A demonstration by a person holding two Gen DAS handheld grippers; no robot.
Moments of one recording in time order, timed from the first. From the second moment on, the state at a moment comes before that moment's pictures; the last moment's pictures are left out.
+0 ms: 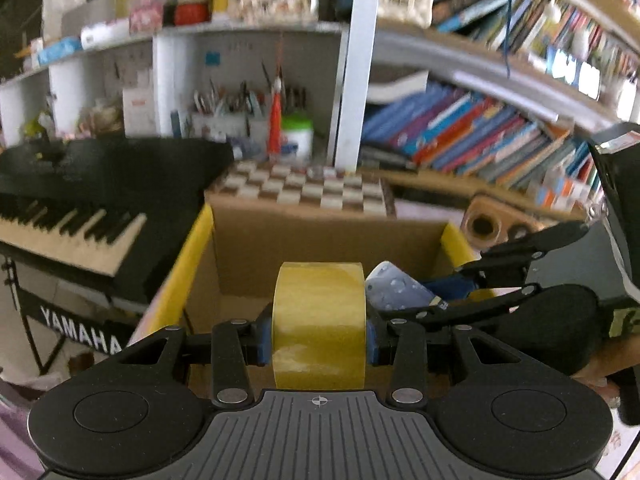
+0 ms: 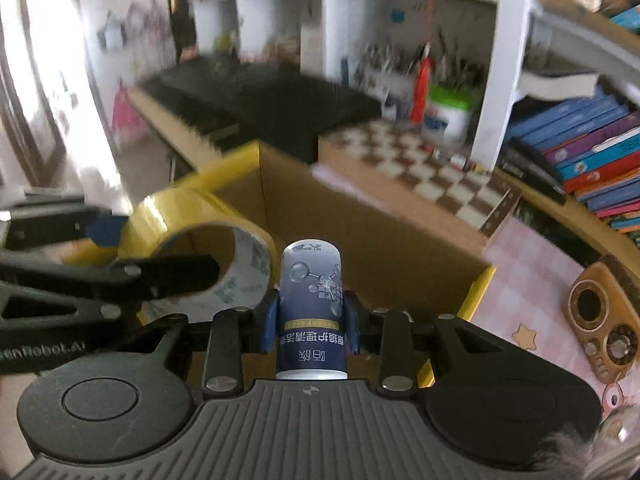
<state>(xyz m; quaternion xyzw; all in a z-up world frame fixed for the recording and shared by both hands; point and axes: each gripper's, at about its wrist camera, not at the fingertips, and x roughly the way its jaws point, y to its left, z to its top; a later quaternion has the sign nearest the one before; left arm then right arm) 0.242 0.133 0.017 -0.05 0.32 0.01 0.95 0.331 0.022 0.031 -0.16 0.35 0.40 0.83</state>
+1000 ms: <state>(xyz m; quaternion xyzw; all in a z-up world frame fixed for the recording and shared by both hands) 0.235 0.141 0.009 -0.03 0.33 -0.01 0.94 0.325 0.052 0.002 -0.31 0.37 0.41 0.77</state>
